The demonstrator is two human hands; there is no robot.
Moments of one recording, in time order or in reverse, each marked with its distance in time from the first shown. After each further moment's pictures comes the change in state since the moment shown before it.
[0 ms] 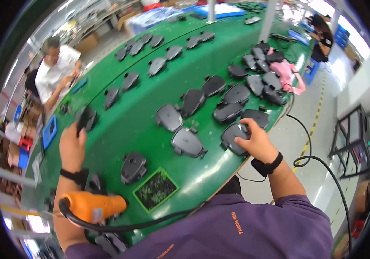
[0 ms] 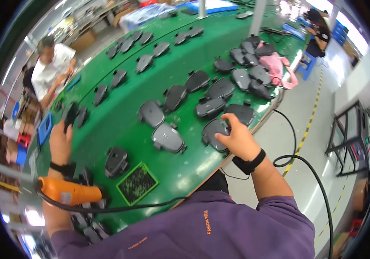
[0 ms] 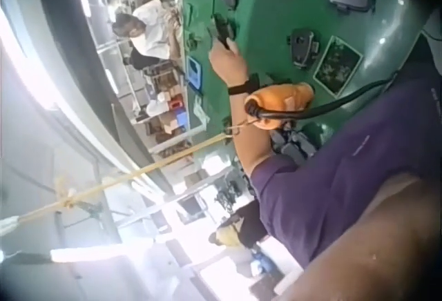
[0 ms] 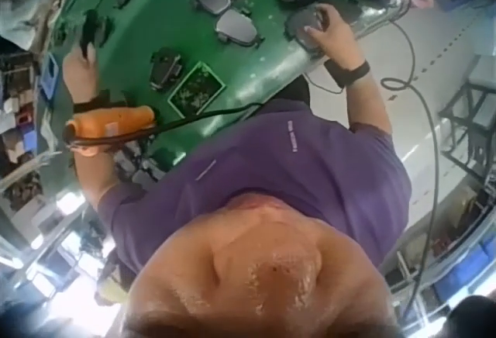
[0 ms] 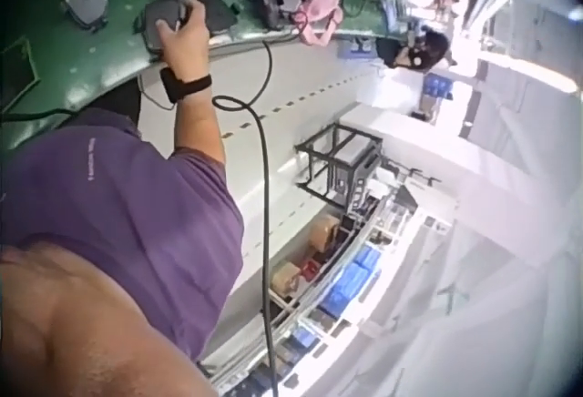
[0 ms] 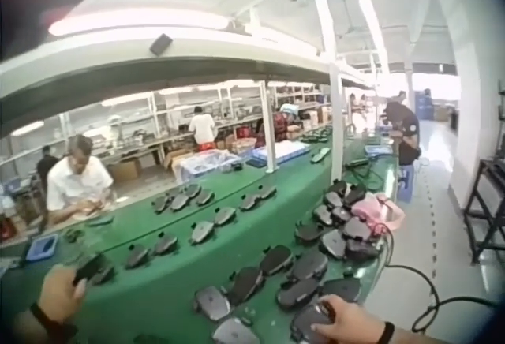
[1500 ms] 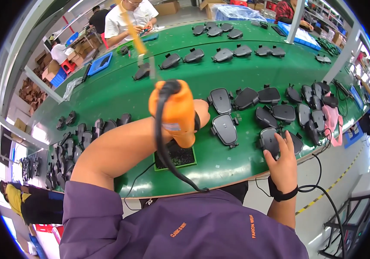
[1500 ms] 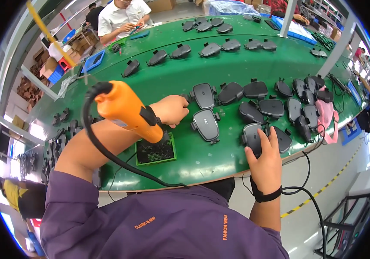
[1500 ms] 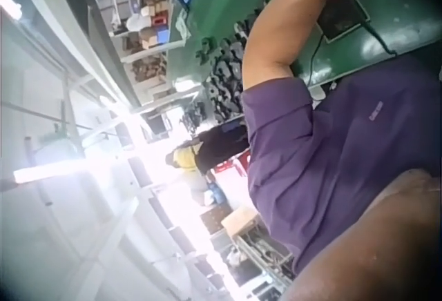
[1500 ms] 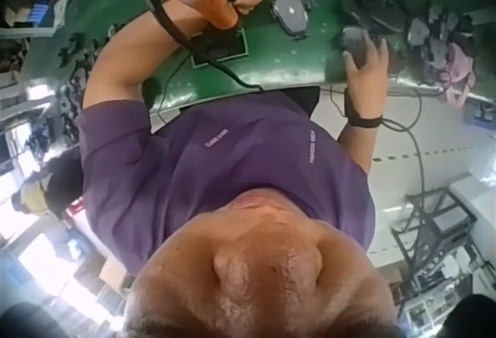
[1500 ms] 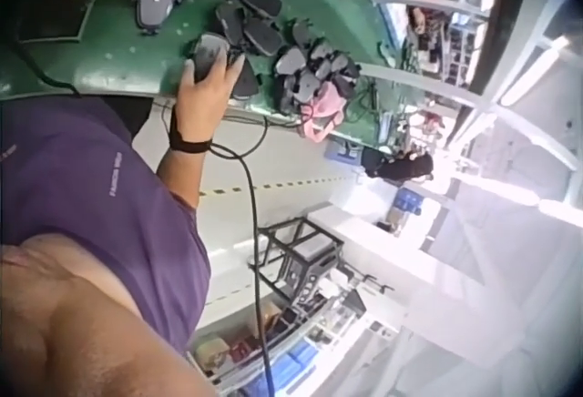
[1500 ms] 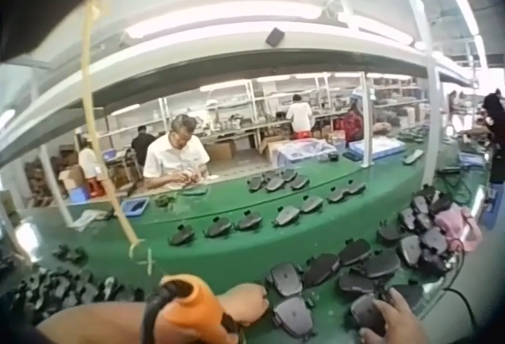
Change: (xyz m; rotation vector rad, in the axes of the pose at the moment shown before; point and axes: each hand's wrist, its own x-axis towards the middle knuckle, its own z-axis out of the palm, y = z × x) left_hand 0.009 0.202 0.058 -0.367 -0.978 -0.131; right_hand -0.021 -0.039 -0.011 -0.220 0.018 -0.205
